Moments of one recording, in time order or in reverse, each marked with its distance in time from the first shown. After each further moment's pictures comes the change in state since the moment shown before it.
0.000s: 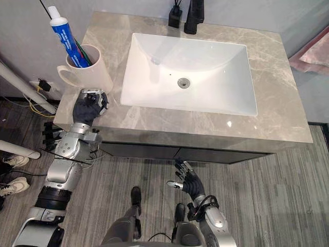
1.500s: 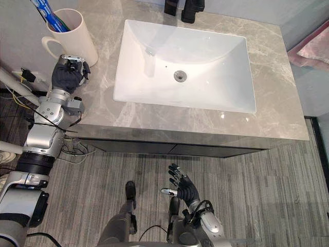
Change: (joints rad) left arm -0.281 0.209 -0.023 0.270 0.038 0.024 0.038; right arm 0.031 -0.012 0.067 0.011 0.001 -0.001 0.001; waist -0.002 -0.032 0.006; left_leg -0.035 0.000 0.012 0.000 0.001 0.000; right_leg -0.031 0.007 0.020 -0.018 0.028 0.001
